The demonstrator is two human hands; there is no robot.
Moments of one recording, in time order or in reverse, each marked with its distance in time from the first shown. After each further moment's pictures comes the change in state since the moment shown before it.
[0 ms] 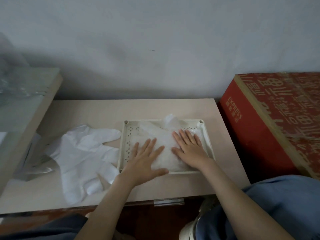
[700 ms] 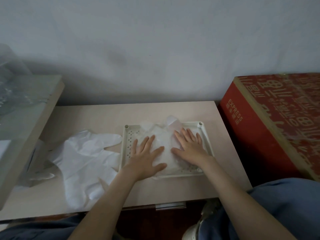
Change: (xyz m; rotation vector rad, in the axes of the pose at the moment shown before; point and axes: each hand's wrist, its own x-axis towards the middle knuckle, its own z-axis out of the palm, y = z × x) left_hand 0.015 -0.003 -0.021 0.101 -0.004 -0.007; right_hand 0.008 -0.005 -0.020 0.085 -0.003 0.024
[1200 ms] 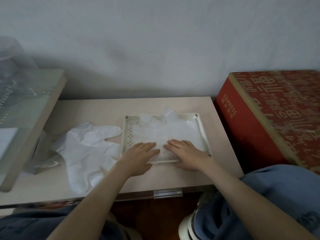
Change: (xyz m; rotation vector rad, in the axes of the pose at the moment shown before) left_hand -0.028 -0.008 0.005 0.121 0.077 0.255; right_hand -0.053 -0.011 0.002 -0.179 -0.104 -0.349
